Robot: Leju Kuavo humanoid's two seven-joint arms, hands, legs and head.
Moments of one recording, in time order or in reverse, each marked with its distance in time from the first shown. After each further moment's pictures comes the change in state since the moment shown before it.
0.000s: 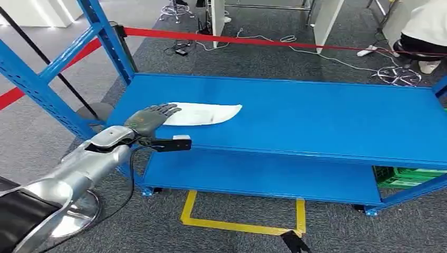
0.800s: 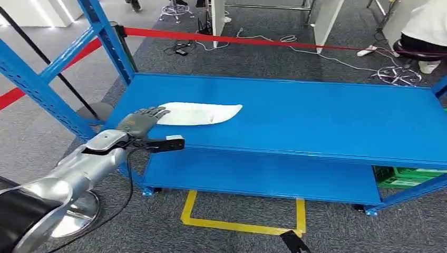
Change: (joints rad) left arm -0.012 -0.039 0.054 0.196 -0.064 0.124 0.049; right arm -0.002 0.000 0.012 0.000 0.013 0.009 0.003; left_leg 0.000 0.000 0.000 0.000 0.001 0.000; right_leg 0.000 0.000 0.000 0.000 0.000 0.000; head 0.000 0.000
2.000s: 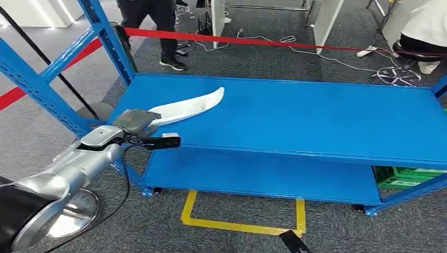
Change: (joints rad) left arm -0.036 0.012 0.050 0.037 -0.064 -0.002 -0.047; right arm 0.000 0.000 0.000 0.000 0.000 0.008 -0.021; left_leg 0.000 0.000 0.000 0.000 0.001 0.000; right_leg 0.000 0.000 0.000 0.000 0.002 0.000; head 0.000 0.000
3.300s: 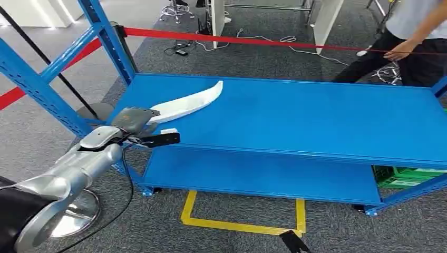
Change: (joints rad) left arm 0.018 -0.035 0.097 0.000 0.071 0.109 -0.068; right arm 0.003 0.000 0.000 0.000 -0.009 -0.005 -0.006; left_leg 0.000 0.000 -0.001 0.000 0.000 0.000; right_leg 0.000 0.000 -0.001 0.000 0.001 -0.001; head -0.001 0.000
